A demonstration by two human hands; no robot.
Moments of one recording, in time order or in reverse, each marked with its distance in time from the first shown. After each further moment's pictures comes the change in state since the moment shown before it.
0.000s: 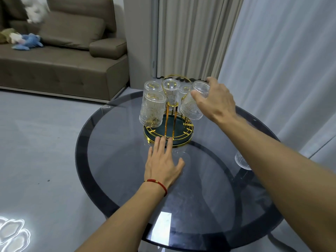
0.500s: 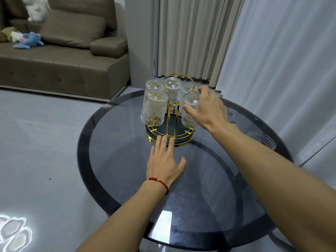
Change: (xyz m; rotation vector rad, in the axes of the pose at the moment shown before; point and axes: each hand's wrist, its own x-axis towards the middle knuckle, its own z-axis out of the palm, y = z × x) left_hand 0.002 0.000 0.002 -0.027 0.002 -0.003; right_hand -0.014 -0.003 0.027 -0.141 -0.052 -0.083
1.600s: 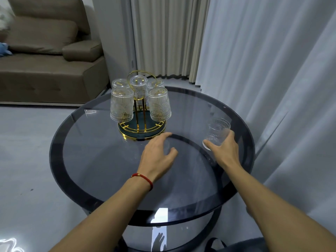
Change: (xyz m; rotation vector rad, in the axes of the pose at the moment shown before) left_hand -0.033 0.081 -0.030 -0.392 0.015 0.124; right_hand -0.151 0.155 0.002 0.537 0.063 0.628
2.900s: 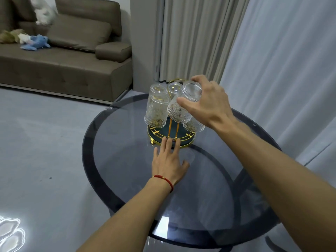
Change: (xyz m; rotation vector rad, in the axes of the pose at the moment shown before) left_hand 0.022 -0.075 -0.006 0.480 -0.056 -0.087; right_hand -0.012 -0.235 0.066 -0.325 -0.110 -0.760
